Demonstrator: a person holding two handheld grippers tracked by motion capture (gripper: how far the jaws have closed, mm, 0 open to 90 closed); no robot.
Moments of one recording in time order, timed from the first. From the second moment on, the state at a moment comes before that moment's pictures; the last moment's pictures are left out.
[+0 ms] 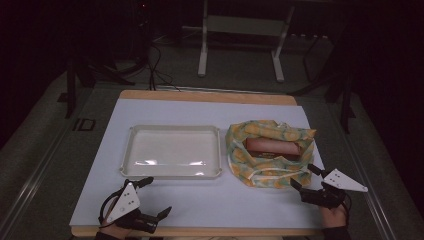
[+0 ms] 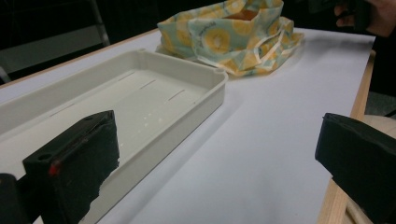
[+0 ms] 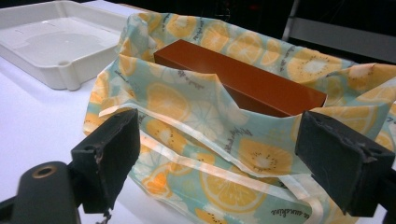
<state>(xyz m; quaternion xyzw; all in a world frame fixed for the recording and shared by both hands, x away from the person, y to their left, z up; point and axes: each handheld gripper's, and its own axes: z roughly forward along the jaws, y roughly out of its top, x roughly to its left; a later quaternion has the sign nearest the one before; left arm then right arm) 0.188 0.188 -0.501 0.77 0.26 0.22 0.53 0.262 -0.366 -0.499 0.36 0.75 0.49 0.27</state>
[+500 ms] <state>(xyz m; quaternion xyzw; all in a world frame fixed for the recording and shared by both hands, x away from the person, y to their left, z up) 0.189 0.186 -0.501 0.77 0.25 0.22 0.54 0.270 -0.375 -0.495 0.33 0.79 0.48 0.18</state>
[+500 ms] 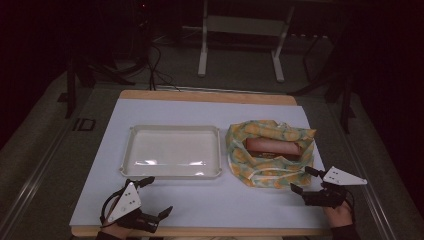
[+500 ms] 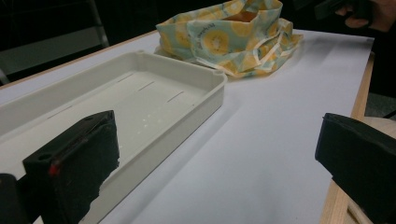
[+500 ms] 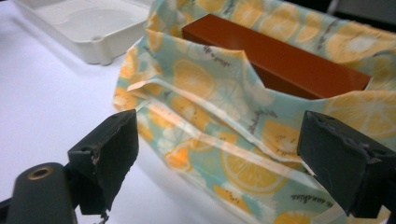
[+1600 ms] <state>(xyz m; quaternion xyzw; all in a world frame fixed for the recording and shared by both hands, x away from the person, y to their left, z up) 0.186 0.180 -0.501 0.79 0.23 0.21 0.53 0.274 -0.358 -0.476 0.24 0.85 0.45 0.13</state>
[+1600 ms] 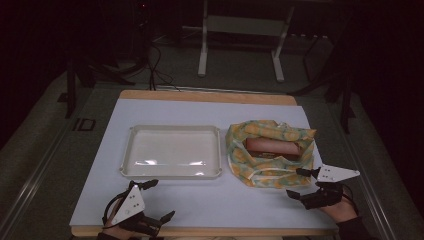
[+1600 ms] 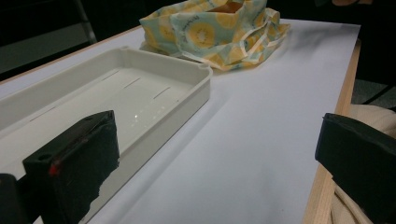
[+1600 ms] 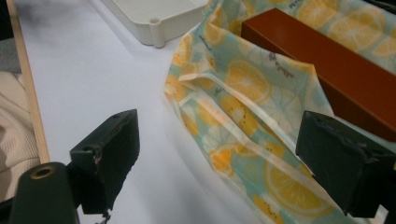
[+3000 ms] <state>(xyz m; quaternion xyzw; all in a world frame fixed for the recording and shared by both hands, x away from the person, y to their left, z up) 0.186 0.177 -0.503 0.80 0.22 0.20 0.52 0.342 -0.356 -0.412 0.20 0.84 0.47 0.16</state>
